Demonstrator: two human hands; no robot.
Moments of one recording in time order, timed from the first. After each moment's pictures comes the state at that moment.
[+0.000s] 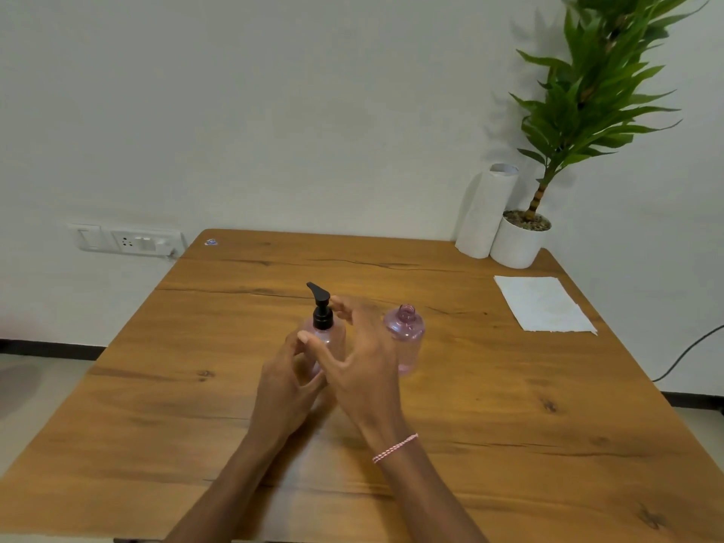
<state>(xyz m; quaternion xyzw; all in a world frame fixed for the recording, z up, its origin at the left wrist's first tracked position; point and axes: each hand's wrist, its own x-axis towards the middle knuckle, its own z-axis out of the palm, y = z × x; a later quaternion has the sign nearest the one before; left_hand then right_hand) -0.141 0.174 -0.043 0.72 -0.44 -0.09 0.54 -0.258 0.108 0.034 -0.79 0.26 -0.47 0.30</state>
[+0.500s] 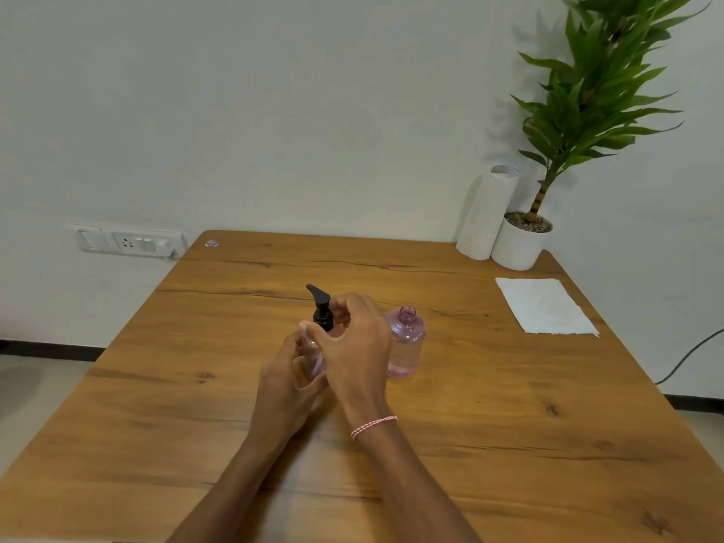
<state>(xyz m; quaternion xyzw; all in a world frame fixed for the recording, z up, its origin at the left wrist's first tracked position) -0.138 0.170 -0.049 0.72 -0.43 -0.09 0.54 -0.229 0.095 0.032 -0.76 0.34 -0.46 0.31</state>
